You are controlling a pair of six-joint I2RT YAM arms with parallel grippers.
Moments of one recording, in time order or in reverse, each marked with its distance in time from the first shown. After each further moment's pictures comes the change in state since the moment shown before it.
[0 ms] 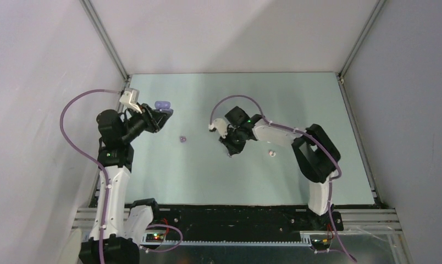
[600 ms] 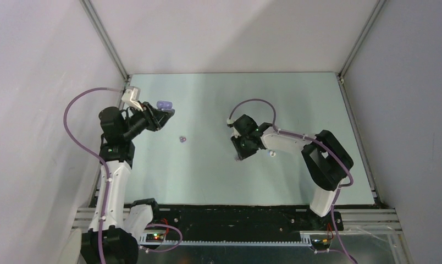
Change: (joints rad) left arm 0.000 0.070 -0.003 0.045 0.023 -0.049; right arm -0.013 -0.157 -0.217 0.064 0.299 0.672
